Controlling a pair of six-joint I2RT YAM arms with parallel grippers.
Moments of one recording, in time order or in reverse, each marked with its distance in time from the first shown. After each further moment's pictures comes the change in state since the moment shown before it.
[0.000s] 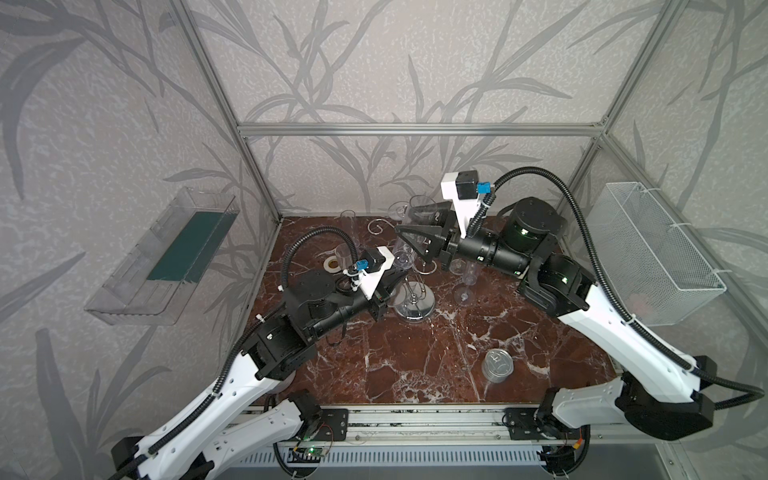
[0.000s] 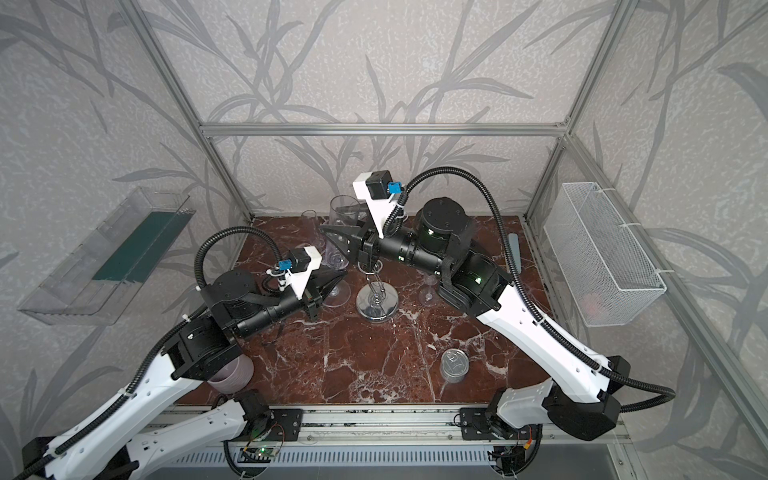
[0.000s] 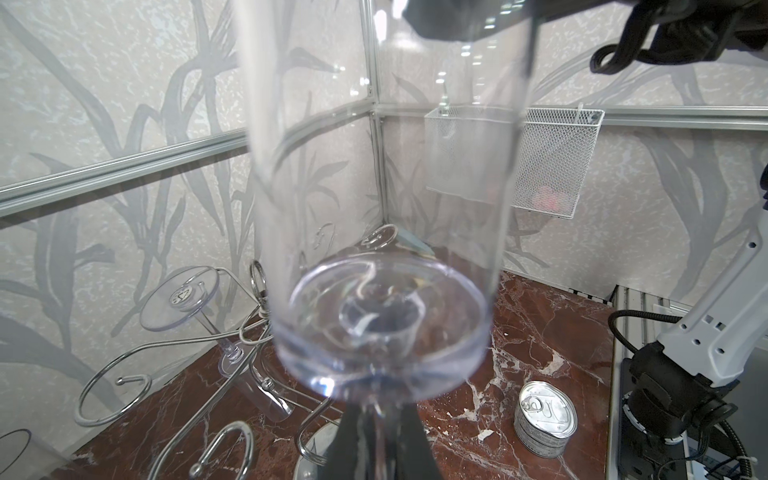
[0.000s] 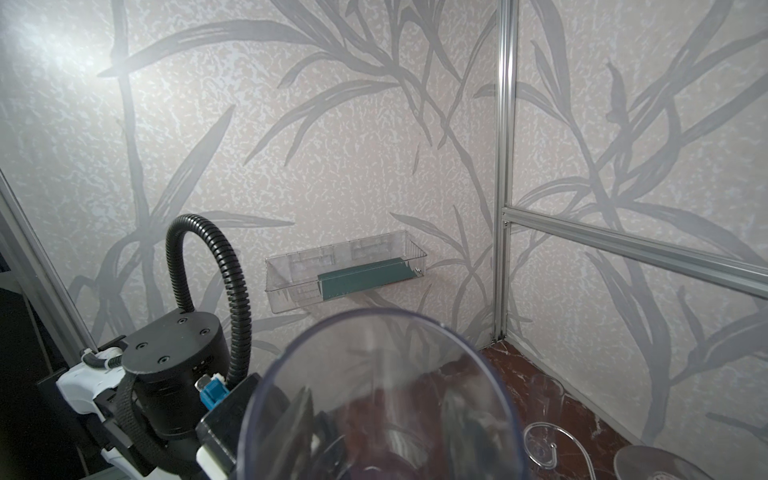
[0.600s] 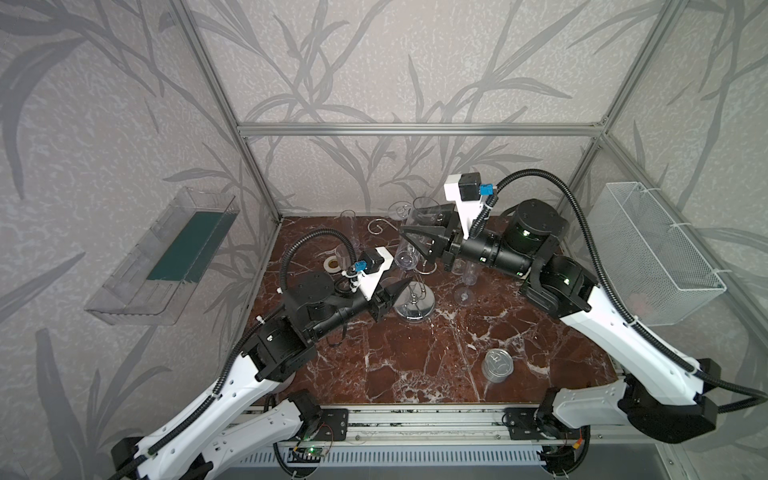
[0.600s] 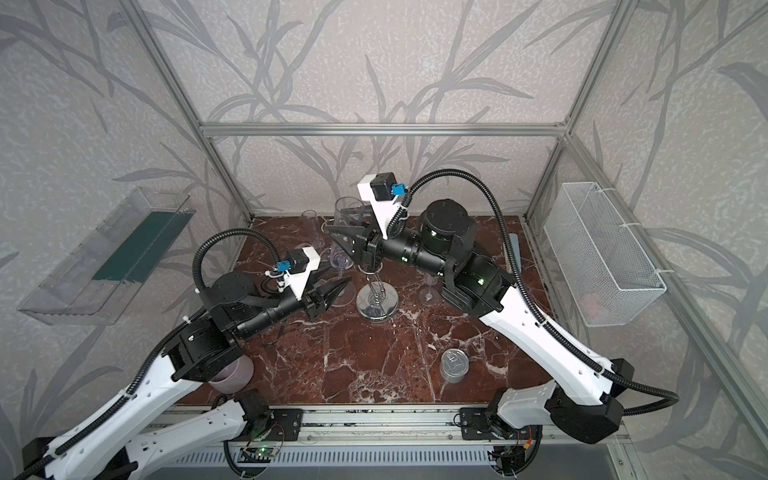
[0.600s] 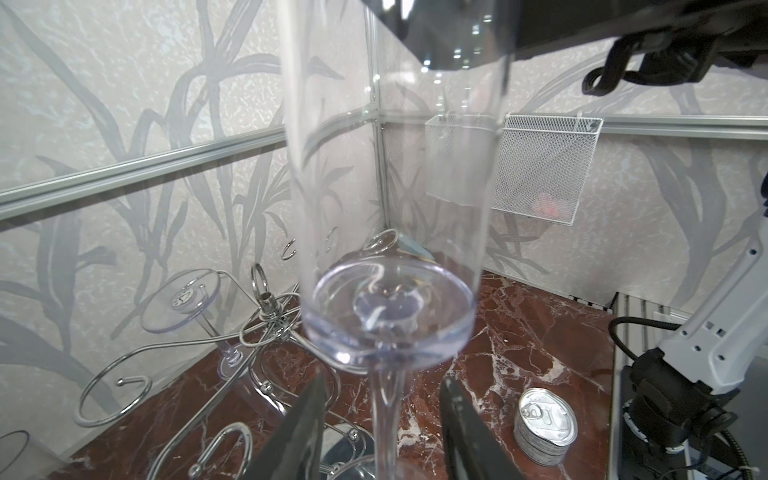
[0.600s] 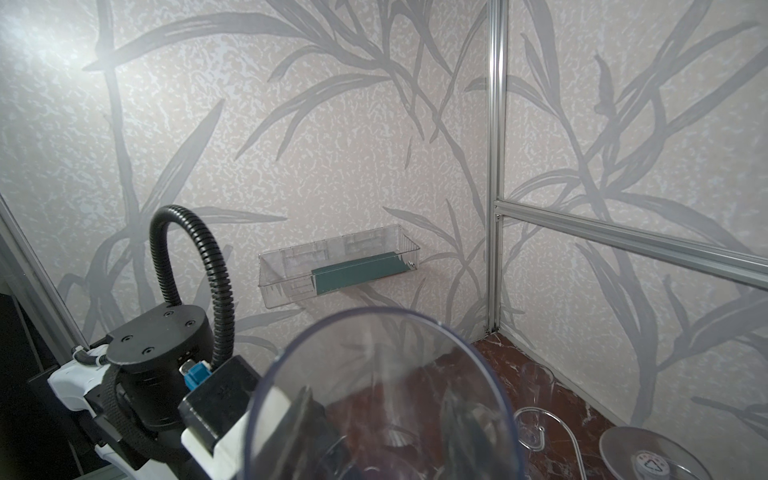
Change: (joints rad) left arm -0.005 -0.018 -0.024 0.034 -0.016 -0.011; right arm -0.018 -0.033 -0.047 0.000 -0.001 -0.006
